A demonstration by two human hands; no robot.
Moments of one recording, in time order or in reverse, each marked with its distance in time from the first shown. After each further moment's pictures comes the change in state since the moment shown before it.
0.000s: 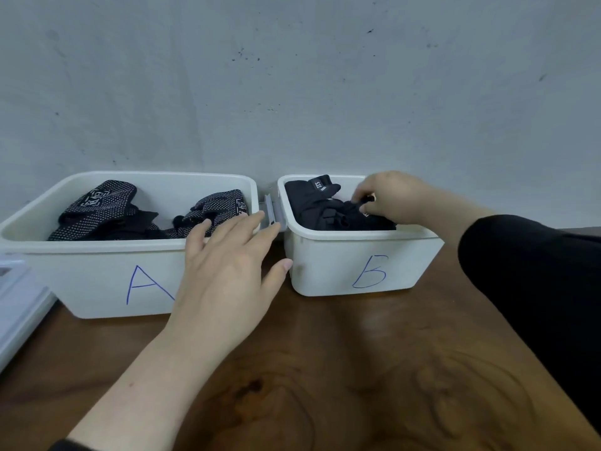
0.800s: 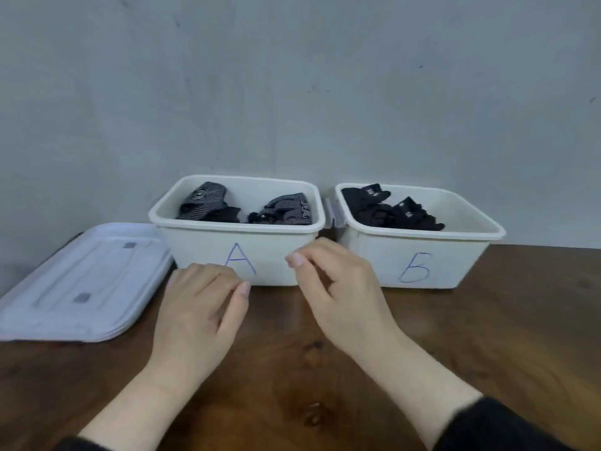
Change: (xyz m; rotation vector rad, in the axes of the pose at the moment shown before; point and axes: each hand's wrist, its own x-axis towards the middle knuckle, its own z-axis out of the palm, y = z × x) left_hand -0.108 -0.062 -0.059 -0.185 0.326 -0.036; right_hand -0.172 -0.205 0.043 0.793 0.574 -0.399
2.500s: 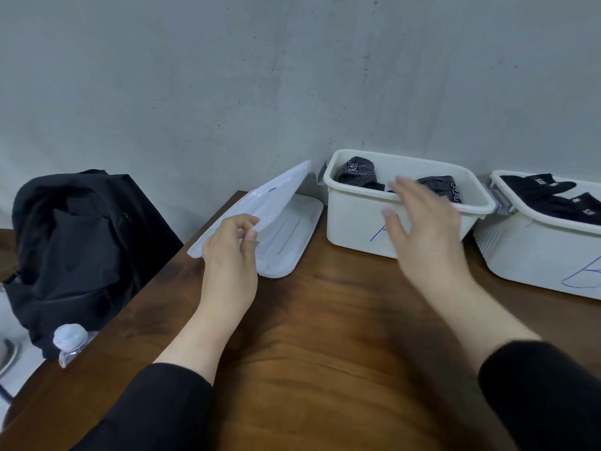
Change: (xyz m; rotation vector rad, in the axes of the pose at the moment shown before) left_hand -0.052 -0.121 -0.125 -0.089 0.090 -0.655; right_hand 0.042 -0.034 0.126 -0.276 0.037 -0.032
